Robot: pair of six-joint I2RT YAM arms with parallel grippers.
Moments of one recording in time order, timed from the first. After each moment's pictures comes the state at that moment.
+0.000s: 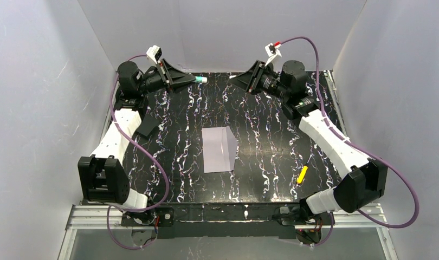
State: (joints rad) left arm -0.08 1.47 1.26 0.31 1.06 -1.38; right arm 0.48 1.40 1.30 0.15 -0.55 0.81
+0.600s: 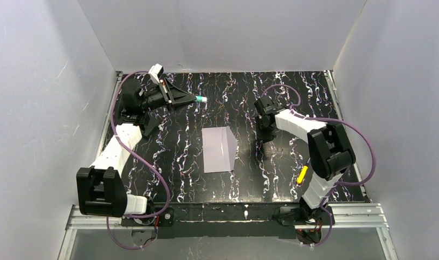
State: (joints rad) left arm -0.08 1.35 1.00 0.31 1.06 -1.21; right arm 0.48 1.75 1.15 -0.62 0.06 0.42
